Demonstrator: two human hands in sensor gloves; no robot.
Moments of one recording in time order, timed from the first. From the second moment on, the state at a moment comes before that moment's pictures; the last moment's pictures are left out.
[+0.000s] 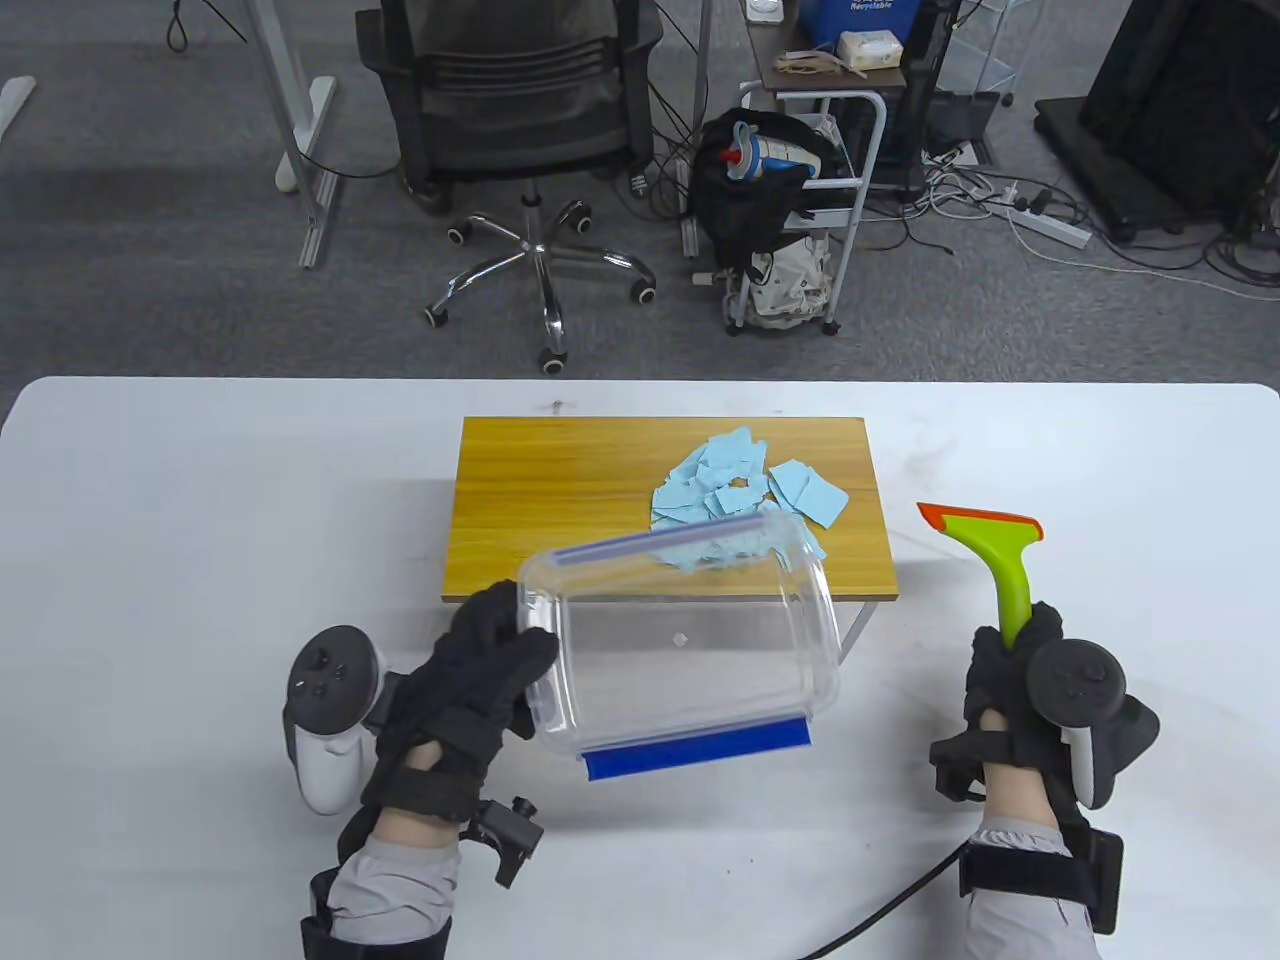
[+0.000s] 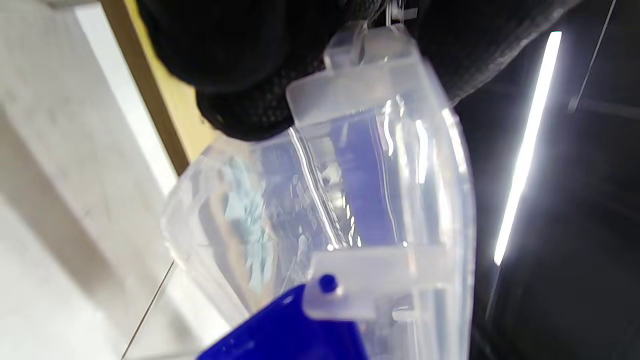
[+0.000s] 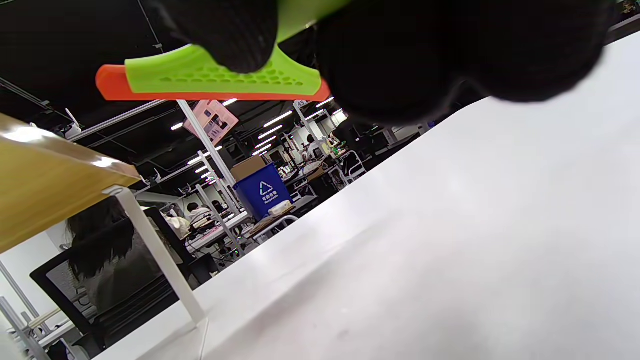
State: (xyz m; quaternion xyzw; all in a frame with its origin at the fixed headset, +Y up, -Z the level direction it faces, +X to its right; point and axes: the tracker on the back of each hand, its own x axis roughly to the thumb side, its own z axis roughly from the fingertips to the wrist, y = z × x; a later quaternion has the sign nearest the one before) left_hand -0.178 -0.631 -0.246 -0.08 -0.13 0.63 0.76; right_hand 0.317 -0.732 -0.277 -0.24 -0.15 0.91 0.29
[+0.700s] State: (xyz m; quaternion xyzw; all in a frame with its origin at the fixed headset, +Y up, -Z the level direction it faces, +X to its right) left_hand -0.146 -0.762 -0.280 -0.24 -0.03 0.62 0.75; right_hand 0.308 -0.712 -0.277 -0.15 -0.19 0.88 0.42
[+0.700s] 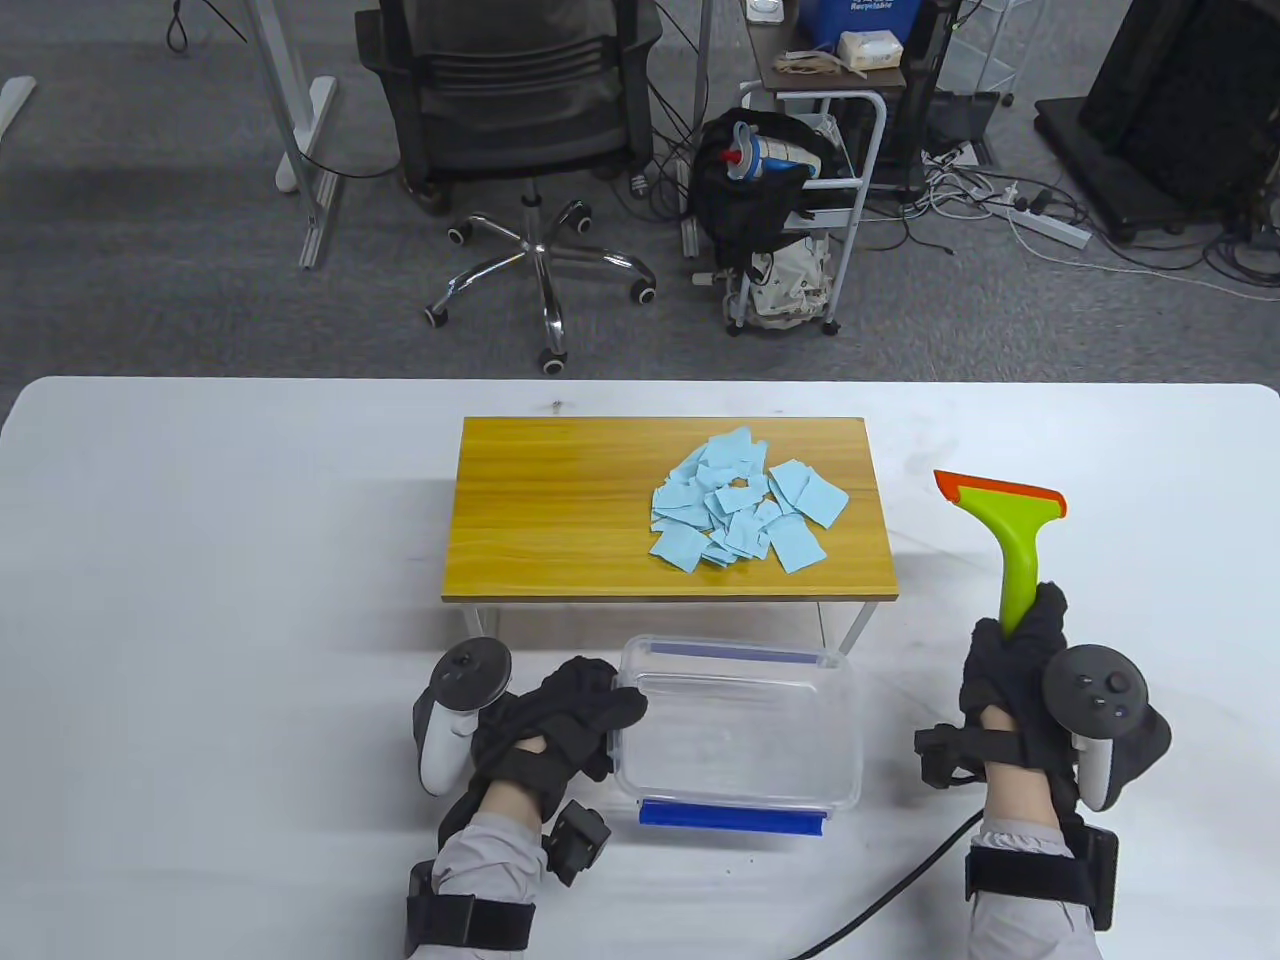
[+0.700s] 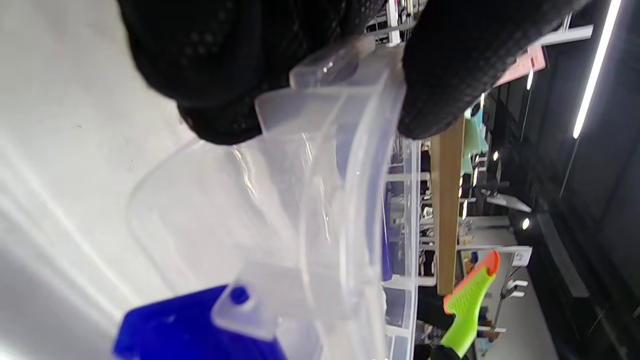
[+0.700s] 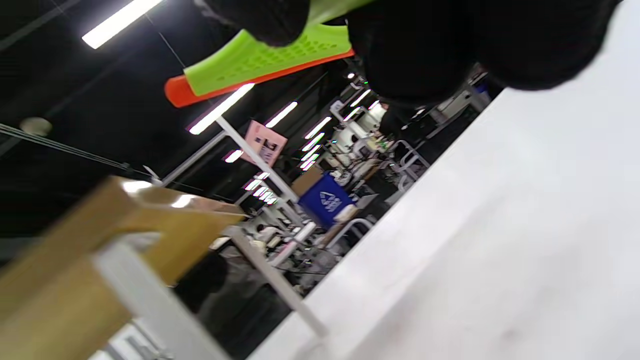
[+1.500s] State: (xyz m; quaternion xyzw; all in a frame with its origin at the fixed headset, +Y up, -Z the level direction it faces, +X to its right) left_hand -0.138 -0.781 -0.280 -0.15 0.01 0.64 0.75; right_hand 0.239 -0.654 -0.276 -0.07 -0.15 0.94 0.29
